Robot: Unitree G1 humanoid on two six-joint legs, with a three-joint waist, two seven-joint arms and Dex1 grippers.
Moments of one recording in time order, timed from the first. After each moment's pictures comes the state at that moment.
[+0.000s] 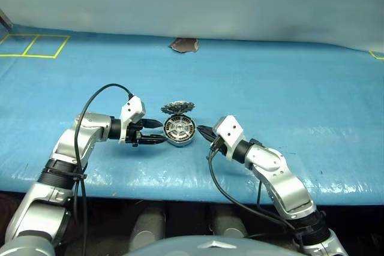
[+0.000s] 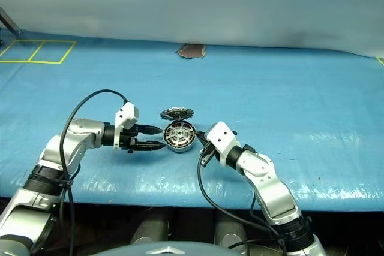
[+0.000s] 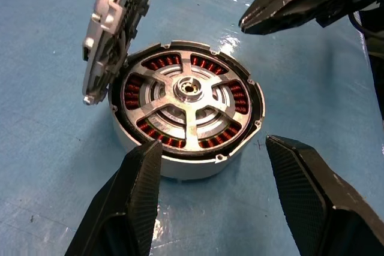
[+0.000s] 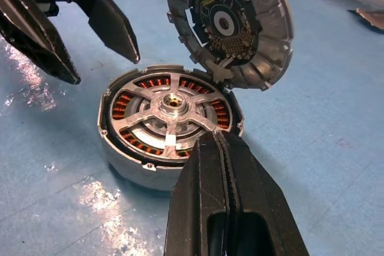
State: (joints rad) left arm -0.40 0.66 -0.18 0.09 -0.32 0.49 -1.18; right arm -0.08 -0.36 0.27 -0.36 0.08 0.38 0.54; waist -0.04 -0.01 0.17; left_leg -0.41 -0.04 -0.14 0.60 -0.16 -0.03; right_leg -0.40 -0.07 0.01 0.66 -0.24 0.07
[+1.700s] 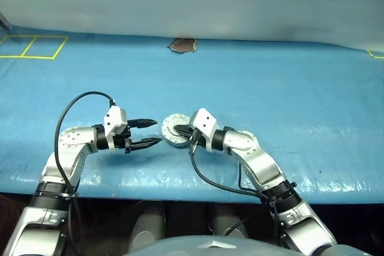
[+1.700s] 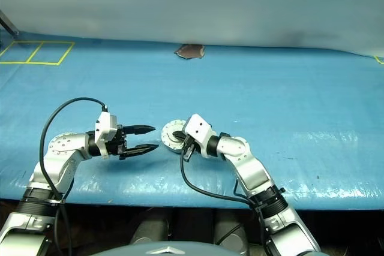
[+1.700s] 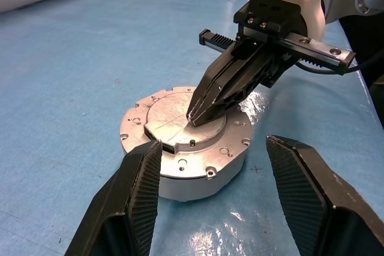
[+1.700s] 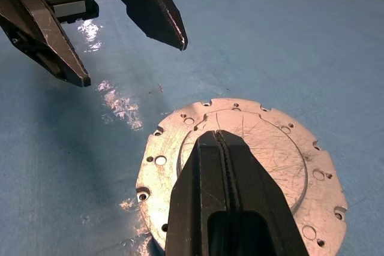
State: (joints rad) left arm -0.22 0.62 -0.04 0.10 -0.39 0.12 -1.20; right arm -0.30 -0.24 0.37 -0.05 0.08 0.30 0.69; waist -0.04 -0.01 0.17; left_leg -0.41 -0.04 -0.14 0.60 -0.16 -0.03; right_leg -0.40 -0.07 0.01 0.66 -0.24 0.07
